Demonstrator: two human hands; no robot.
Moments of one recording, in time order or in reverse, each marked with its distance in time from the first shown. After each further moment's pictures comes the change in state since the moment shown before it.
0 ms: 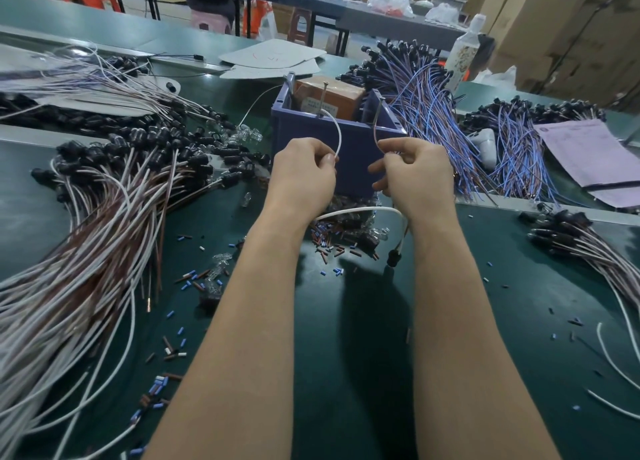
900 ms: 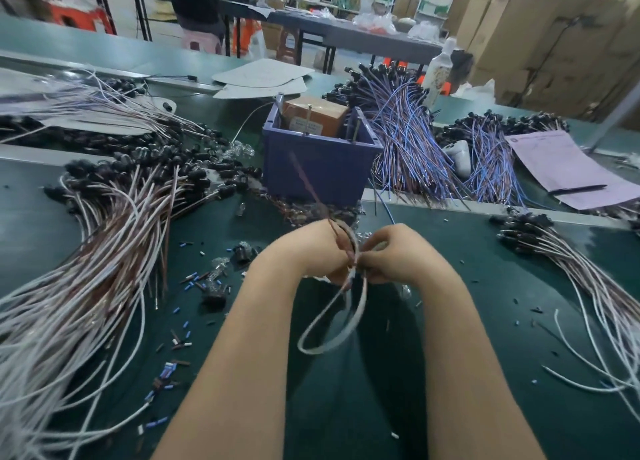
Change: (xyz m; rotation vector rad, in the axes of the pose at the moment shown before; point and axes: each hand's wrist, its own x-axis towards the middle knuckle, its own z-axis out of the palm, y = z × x) left_hand -0.048 0.001 0.005 0.189 -0.788 -0.096; right_hand -0.048 0.028 -0.030 -0.283 -0.481 0.332
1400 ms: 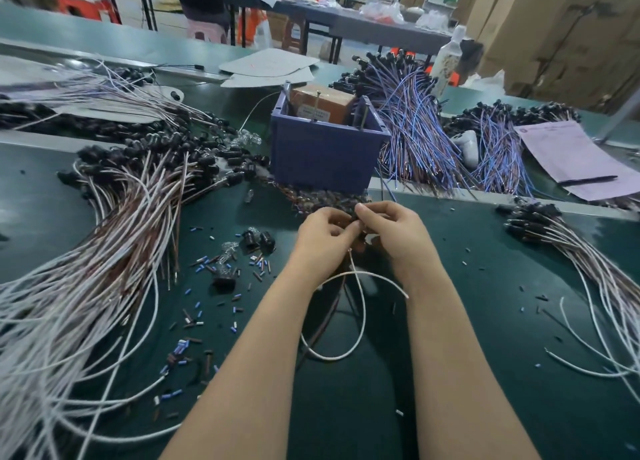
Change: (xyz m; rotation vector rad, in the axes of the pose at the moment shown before) left_hand 0.007 -0.022 0.036 -0.501 0.459 0.113; right_hand 0.007 0.002 0.025 0.640 0.166 -0.128
